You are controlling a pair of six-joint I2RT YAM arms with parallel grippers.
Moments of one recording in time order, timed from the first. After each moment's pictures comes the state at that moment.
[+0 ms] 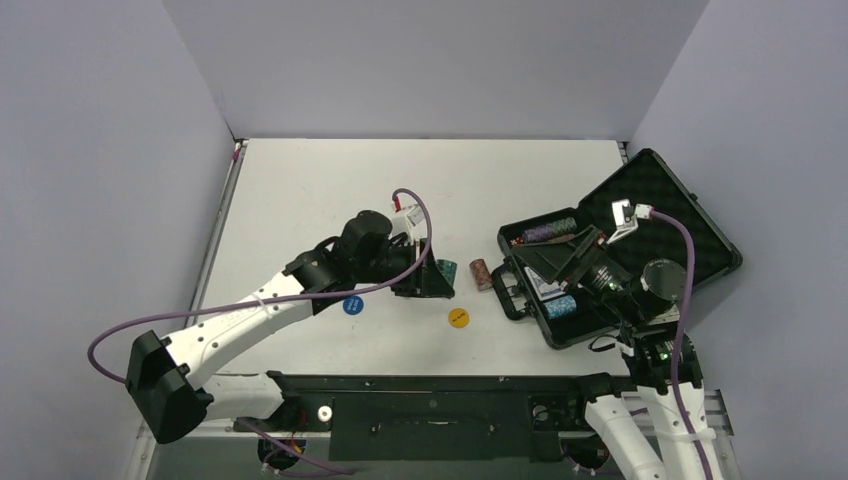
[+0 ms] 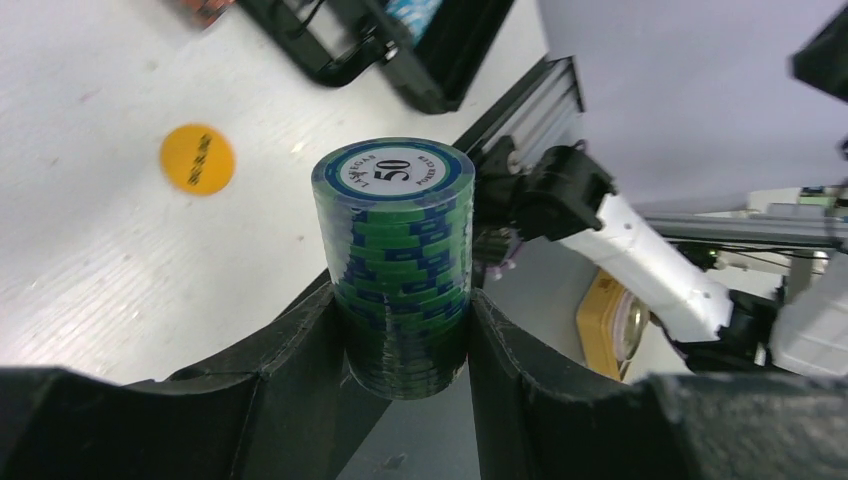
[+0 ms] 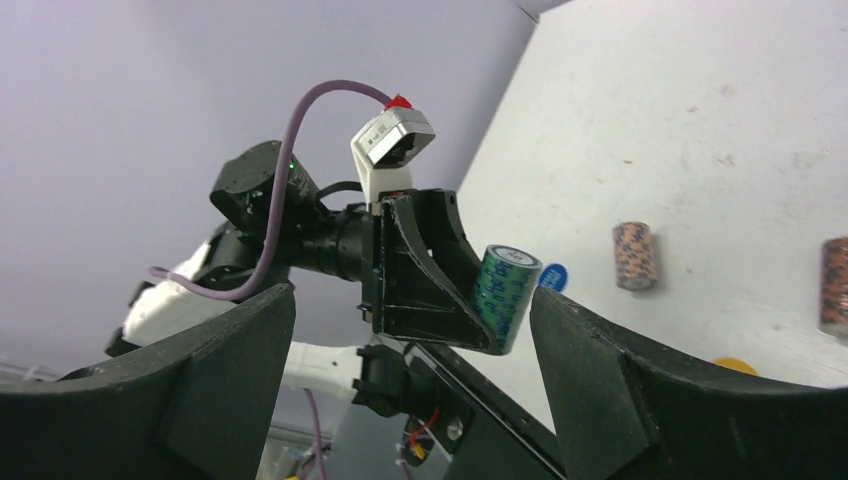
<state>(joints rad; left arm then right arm) -0.84 1.24 1.04 -0.40 0.37 -0.78 0.17 0.54 0.84 -0.32 -0.64 0.92</state>
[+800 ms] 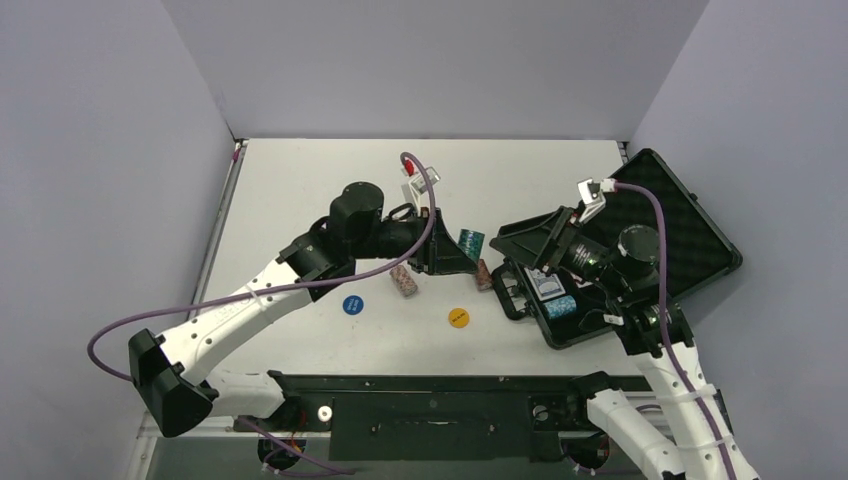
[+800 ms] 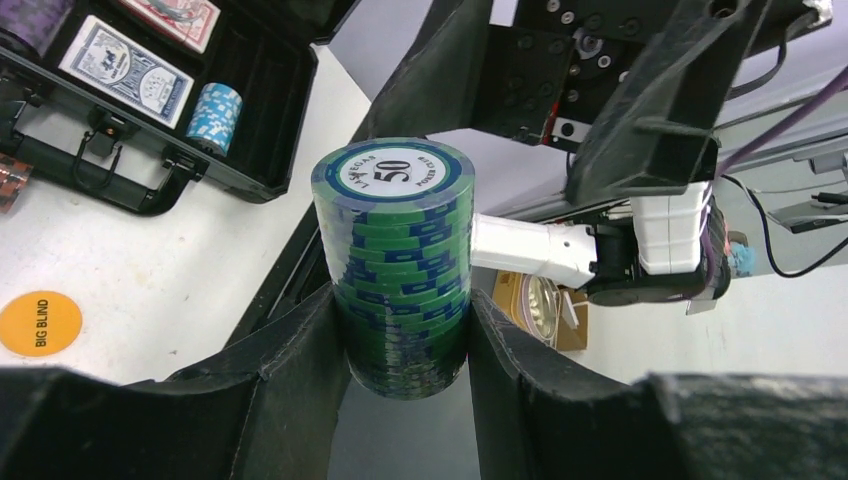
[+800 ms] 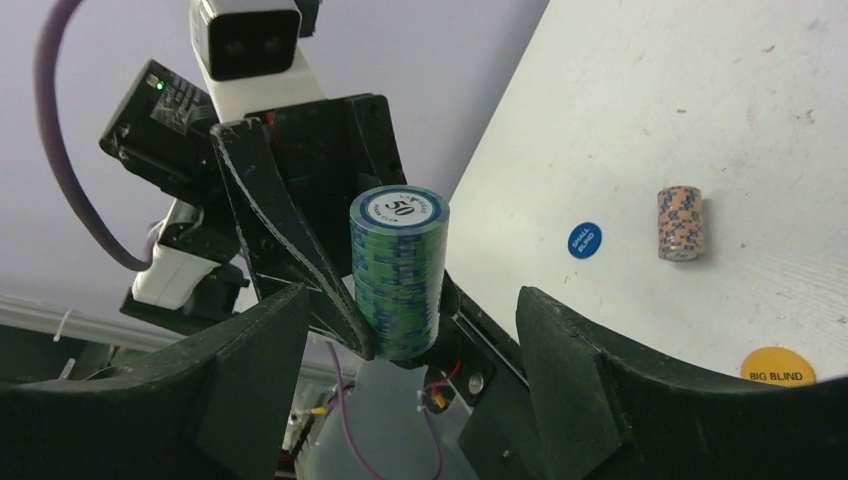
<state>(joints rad) -0.84 1.27 1.22 -0.18 0.56 -0.83 0.28 0.70 0.92 -0.25 -0.67 0.95</state>
